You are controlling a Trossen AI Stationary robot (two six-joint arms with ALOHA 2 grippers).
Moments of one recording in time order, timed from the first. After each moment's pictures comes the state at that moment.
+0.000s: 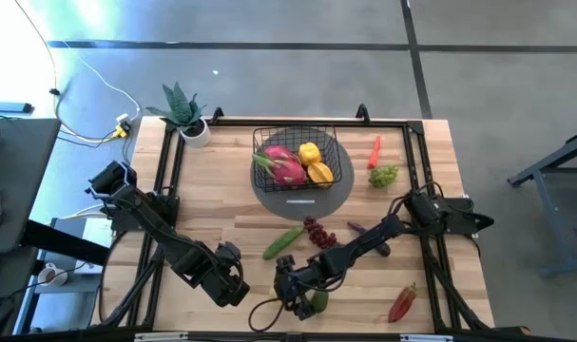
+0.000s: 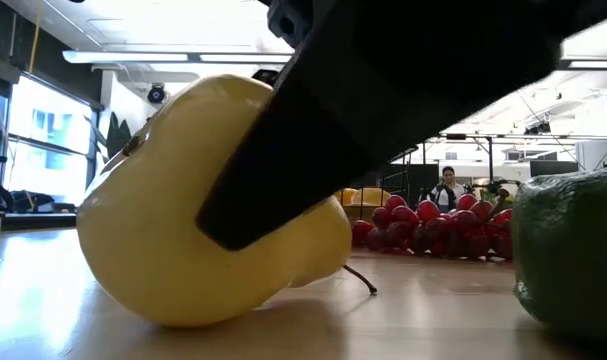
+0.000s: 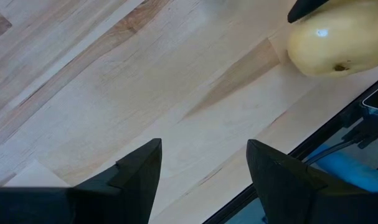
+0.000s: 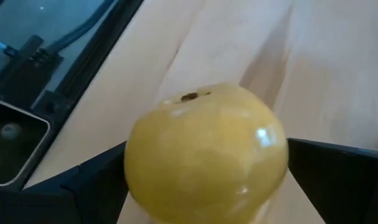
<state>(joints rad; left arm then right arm) -0.60 1.66 1.26 -0.93 -0.10 -1.62 0.48 2.19 1.52 -0.17 0.00 0.07</state>
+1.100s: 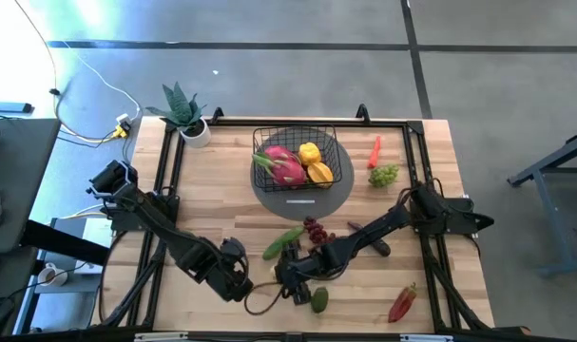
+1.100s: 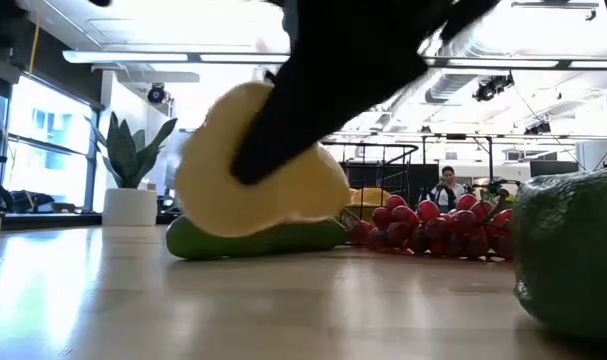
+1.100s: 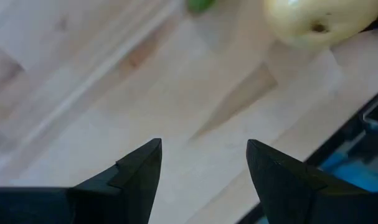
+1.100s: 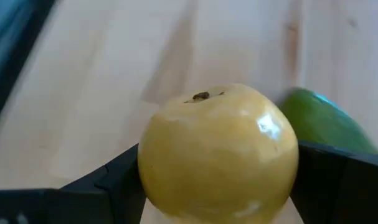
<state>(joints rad) -0.55 1.66 1.26 -0.93 -0.13 -1.51 0.44 2.11 1.52 -0.33 0.15 0.16</state>
